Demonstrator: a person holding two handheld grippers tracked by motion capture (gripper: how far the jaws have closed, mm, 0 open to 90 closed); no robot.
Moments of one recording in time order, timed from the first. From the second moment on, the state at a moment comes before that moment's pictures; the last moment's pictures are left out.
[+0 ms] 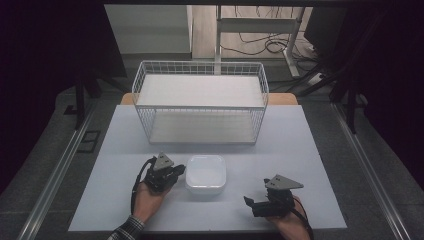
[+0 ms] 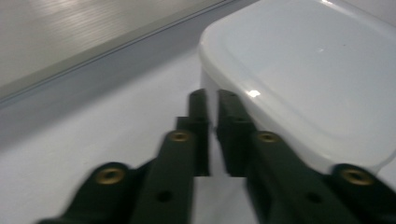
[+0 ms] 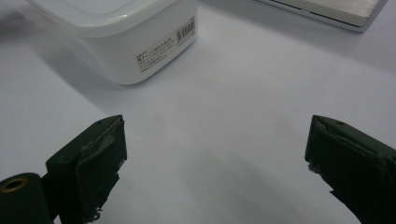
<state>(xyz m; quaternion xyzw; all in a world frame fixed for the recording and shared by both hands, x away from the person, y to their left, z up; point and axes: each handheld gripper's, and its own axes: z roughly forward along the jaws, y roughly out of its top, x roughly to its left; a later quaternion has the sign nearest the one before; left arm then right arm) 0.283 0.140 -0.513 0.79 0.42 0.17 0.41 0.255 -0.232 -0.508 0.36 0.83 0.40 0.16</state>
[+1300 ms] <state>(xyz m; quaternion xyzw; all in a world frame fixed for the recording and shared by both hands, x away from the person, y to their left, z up) 0.202 0.189 -0.522 0.79 0.38 0.22 0.43 0.264 -0.210 -0.493 0.36 0.82 0.43 0.12</state>
